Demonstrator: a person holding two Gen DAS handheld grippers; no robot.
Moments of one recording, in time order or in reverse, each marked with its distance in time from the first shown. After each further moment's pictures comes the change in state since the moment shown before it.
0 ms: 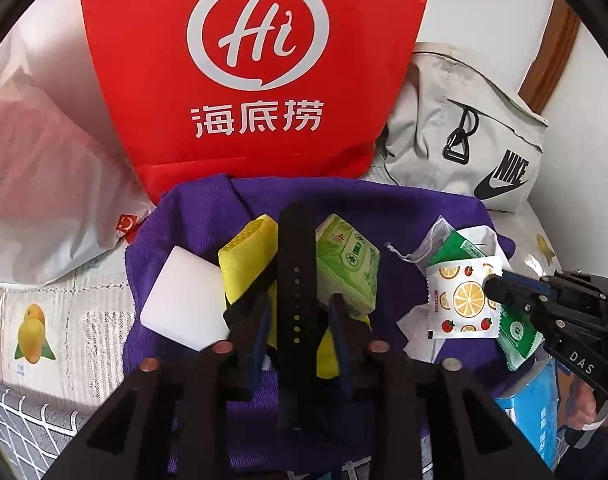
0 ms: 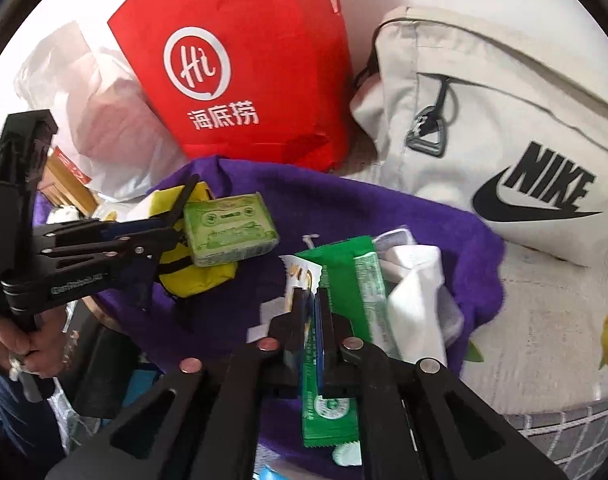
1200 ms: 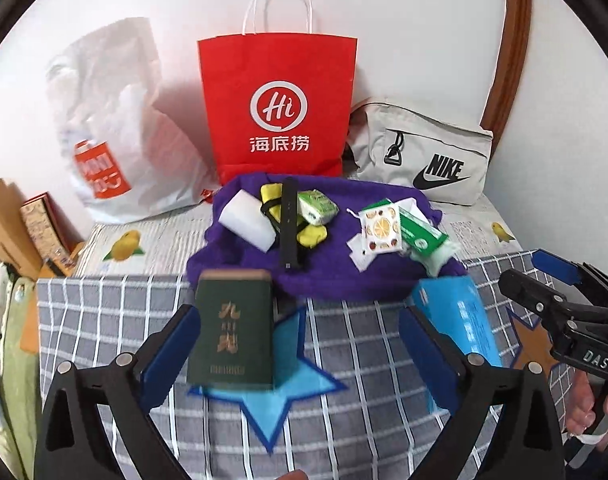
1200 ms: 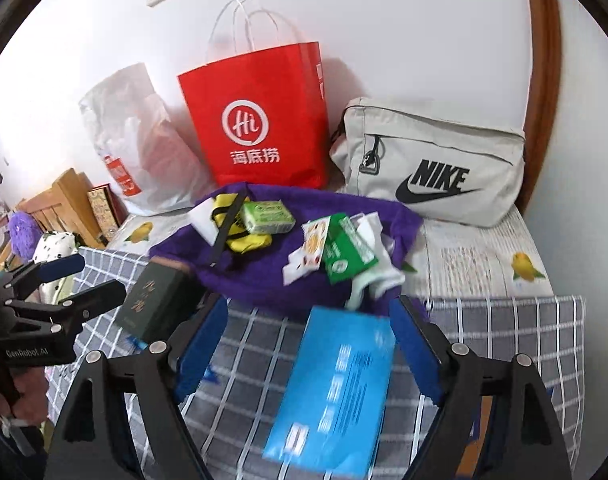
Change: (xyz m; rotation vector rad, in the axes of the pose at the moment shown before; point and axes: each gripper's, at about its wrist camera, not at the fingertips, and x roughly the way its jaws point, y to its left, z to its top) left arm -0.186 -0.051 -0.136 -0.053 -0.185 0.130; right arm -0.168 0.056 -0.109 0.044 -0.210 -0.114
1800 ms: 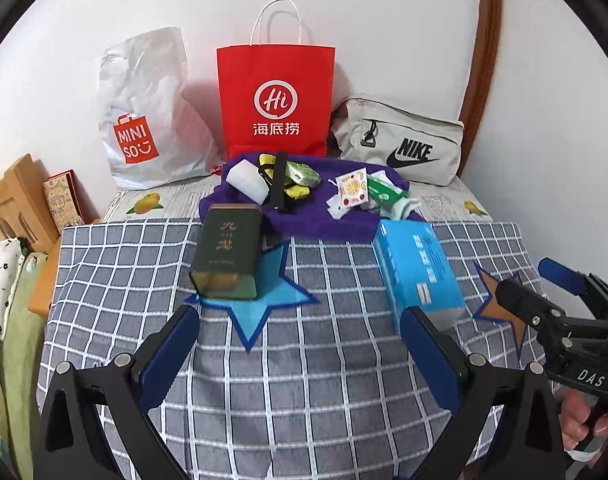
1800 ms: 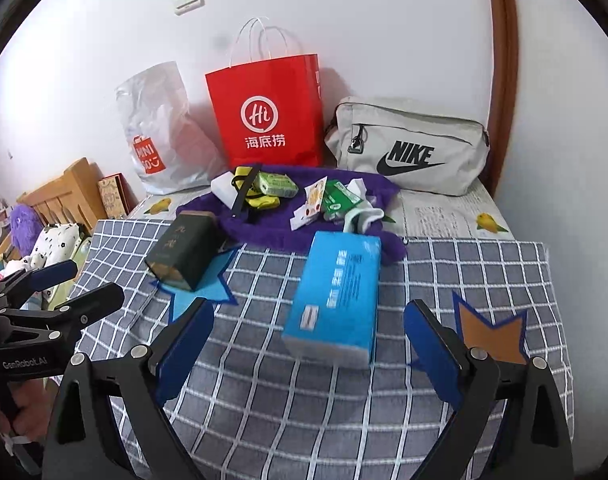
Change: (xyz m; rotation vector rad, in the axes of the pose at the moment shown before) left arm -0.085 -0.023 -0.094 -0.013 -0.032 0.007; right arm -0.092 0.020 -0.096 -0.005 -0.053 -0.045
